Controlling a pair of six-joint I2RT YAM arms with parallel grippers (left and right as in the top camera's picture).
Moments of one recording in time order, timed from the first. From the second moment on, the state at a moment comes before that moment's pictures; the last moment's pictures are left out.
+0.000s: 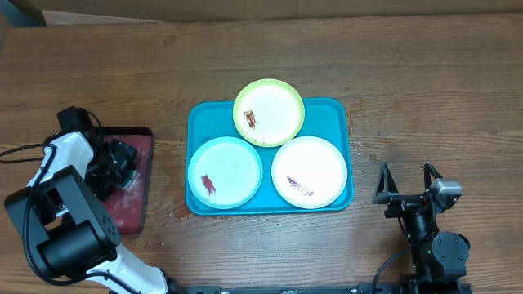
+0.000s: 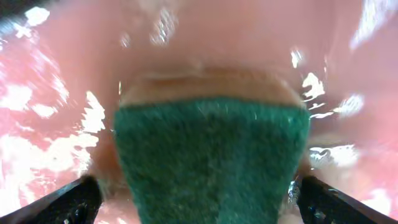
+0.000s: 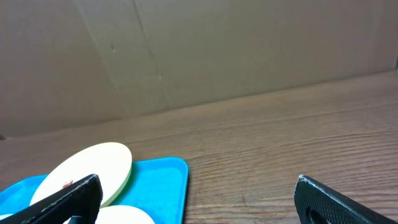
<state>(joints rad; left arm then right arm) 0.48 1.89 1.15 -0.74 -0.08 -0.65 0.07 0.01 0.02 -0.04 -0.02 0.23</state>
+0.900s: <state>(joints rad) 0.49 1.89 1.15 -0.74 -0.07 -0.65 0.07 0.01 0.02 -0.04 -0.02 0.23</state>
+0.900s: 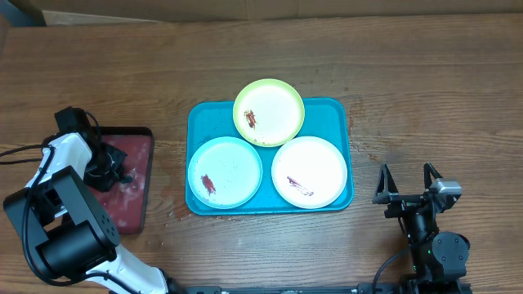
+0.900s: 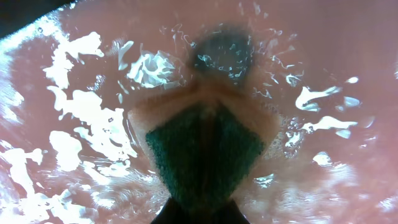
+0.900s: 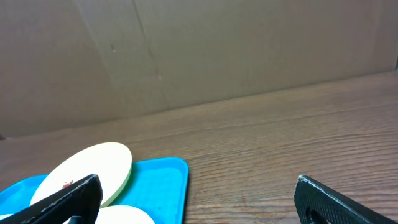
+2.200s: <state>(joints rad) 0.78 1.86 1.47 -1.21 0.89 -0.34 0.07 0.01 0.02 -0.04 -0.02 0.23</state>
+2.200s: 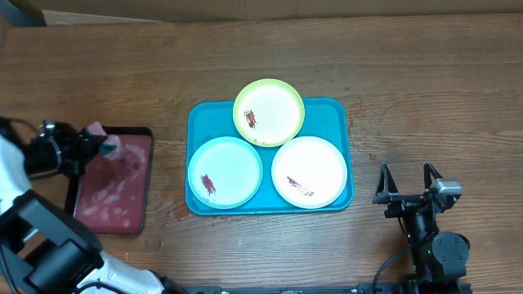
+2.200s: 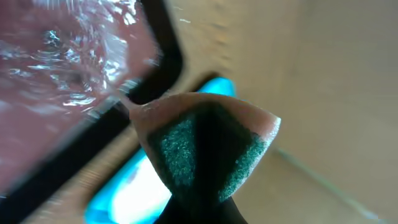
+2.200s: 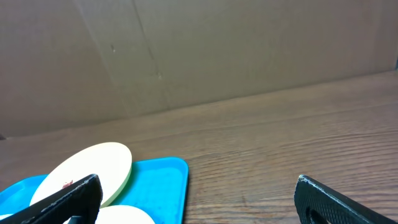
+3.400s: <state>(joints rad) 0.97 1.86 1.47 -1.43 1.37 -0.34 0.07 0.01 0.02 -0.04 -0.02 0.23</state>
